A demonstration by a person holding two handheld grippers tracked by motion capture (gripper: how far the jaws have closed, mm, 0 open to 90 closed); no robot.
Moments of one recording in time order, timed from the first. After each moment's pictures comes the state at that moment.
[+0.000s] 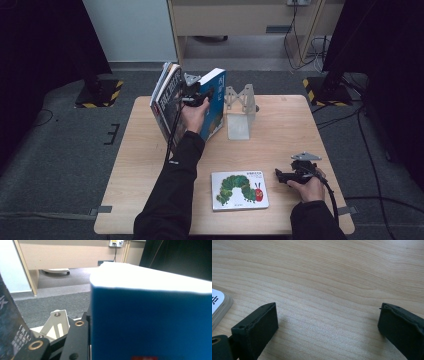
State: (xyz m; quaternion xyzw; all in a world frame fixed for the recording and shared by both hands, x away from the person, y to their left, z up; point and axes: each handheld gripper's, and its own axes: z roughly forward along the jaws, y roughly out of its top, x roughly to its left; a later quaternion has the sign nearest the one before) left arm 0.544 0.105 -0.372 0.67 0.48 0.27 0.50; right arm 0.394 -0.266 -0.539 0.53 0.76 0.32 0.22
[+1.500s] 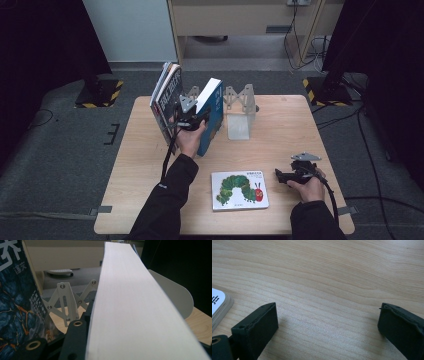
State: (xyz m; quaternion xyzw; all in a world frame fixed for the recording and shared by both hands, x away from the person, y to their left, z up) left arm 0.478 0.112 -0.395 0.66 0.47 0.29 0.51; right arm 0.393 -0.265 -0.539 0.53 0.76 0.32 0.22
